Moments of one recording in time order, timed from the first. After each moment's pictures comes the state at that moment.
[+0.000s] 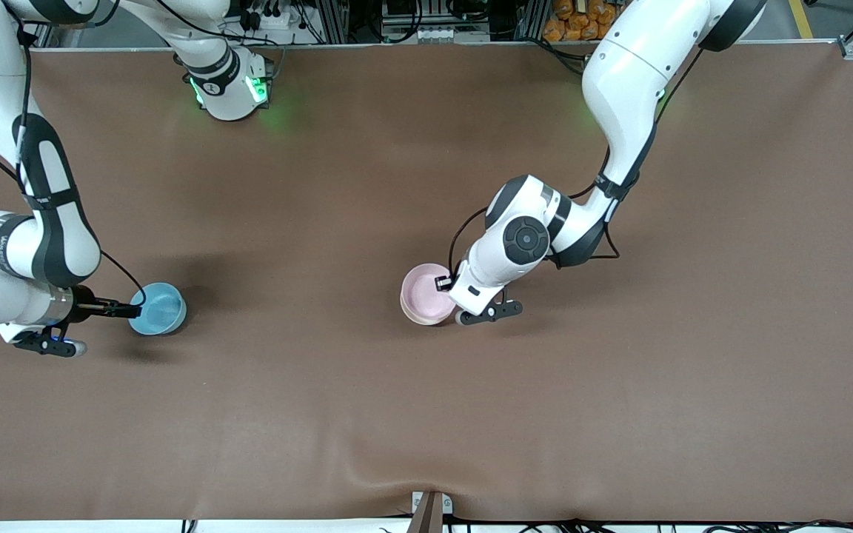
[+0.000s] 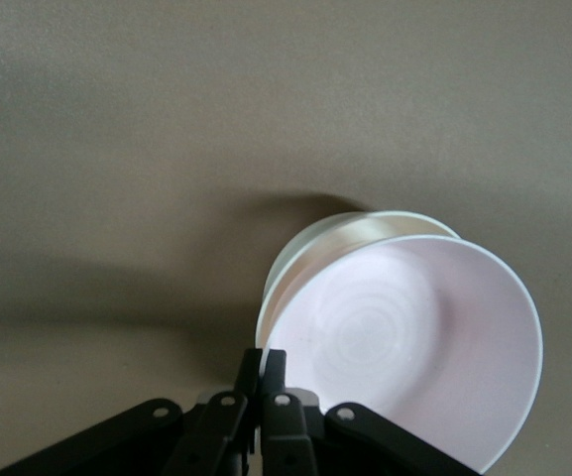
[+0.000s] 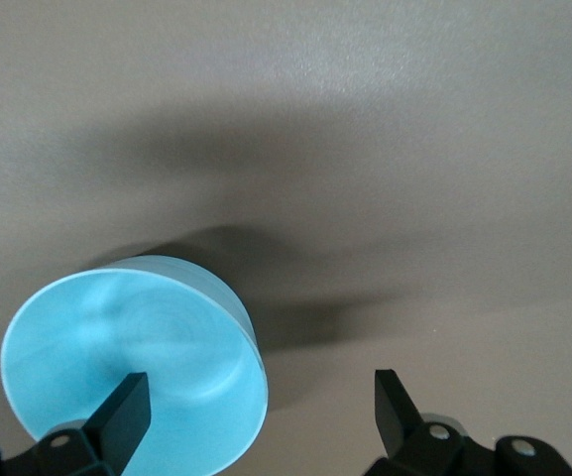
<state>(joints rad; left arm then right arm) -0.47 0.74 -0.21 -1.54 -0.19 2.34 -0.73 -0.22 0.59 -0.02 -1.74 0.01 2.13 -0.06</state>
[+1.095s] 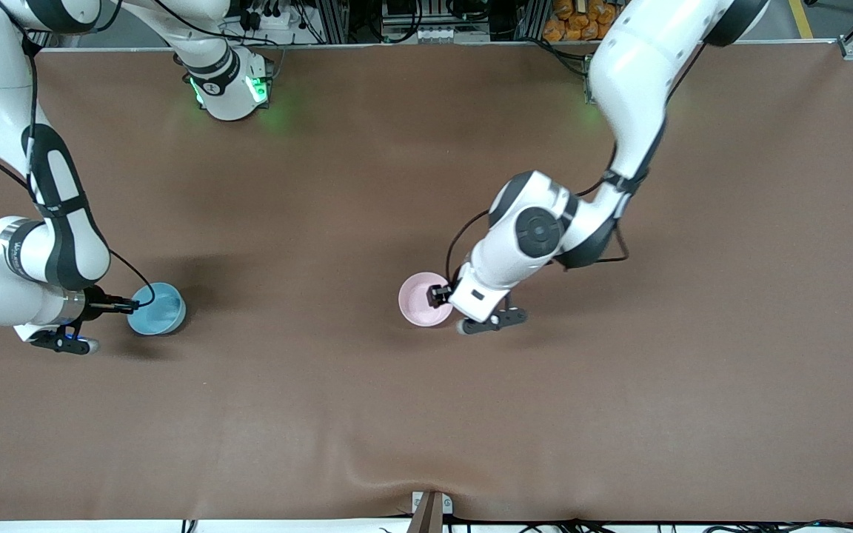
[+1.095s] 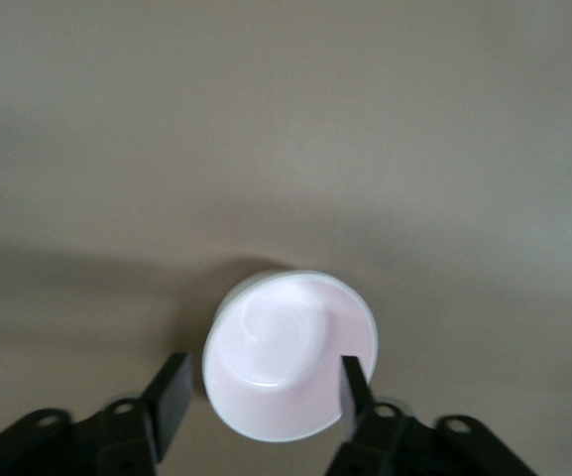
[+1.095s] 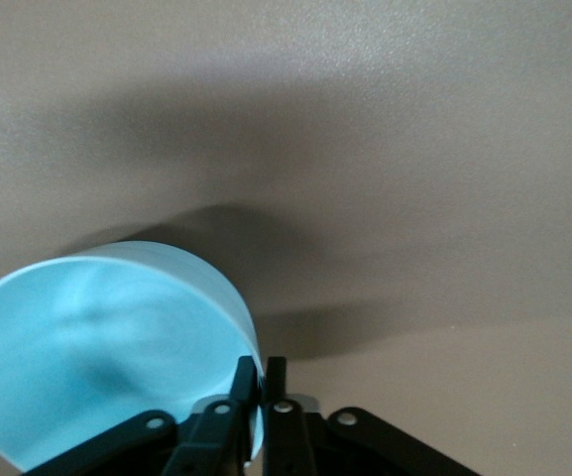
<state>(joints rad) -0.46 0.65 -0.17 -1.45 -0.20 2.30 -0.74 -0.22 0.61 -0.02 -1.75 0.02 2.12 -0.06</state>
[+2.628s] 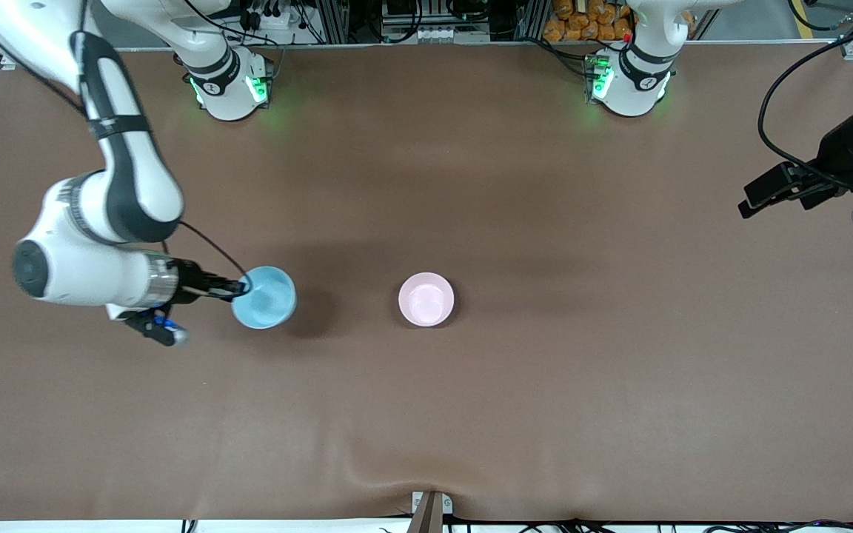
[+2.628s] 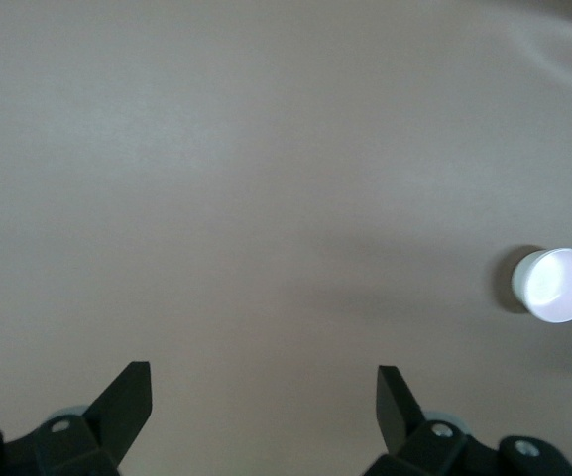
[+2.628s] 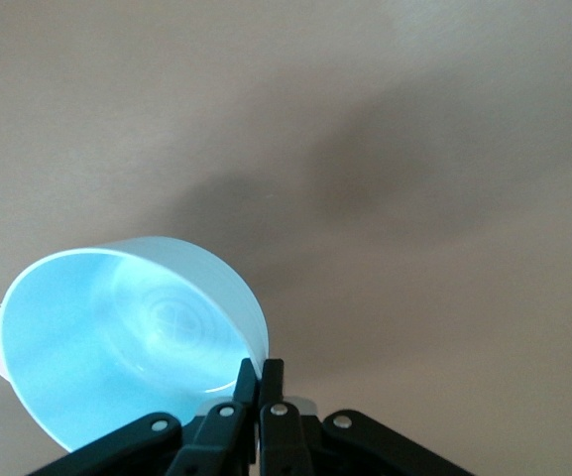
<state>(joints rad) 0.06 0.02 -0.15 -1.52 -0.06 1.58 -0.25 0.17 0.40 0.02 -1.72 0.38 1.95 0.45</state>
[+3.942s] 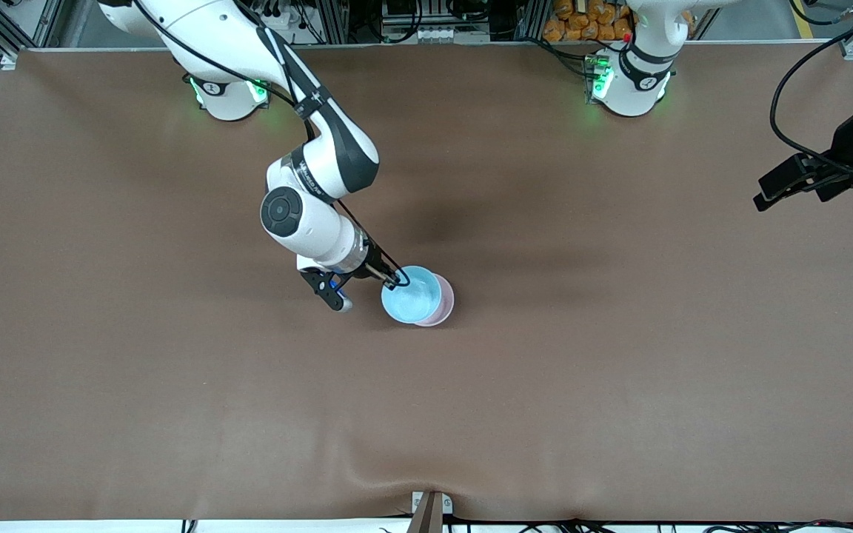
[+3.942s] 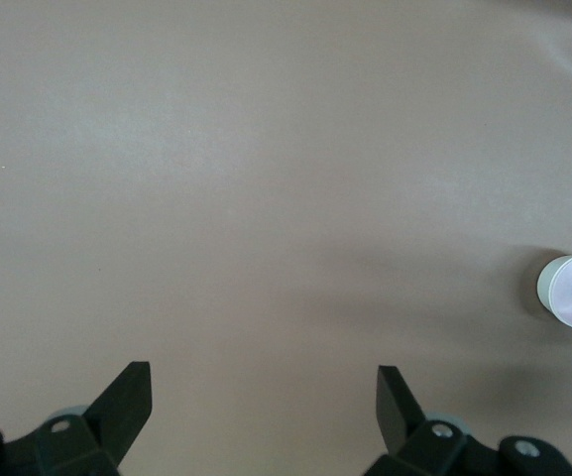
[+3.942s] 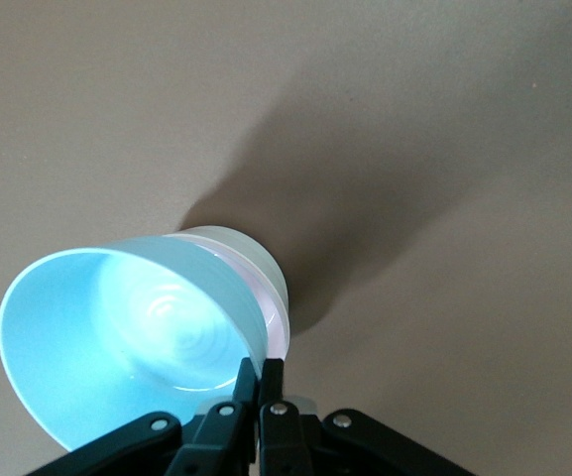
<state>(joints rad) 0.09 -0.02 -0.14 -1.57 -0.05 1.61 -0.23 0.59 0.54 0.02 -1.74 0.46 2.40 1.05</state>
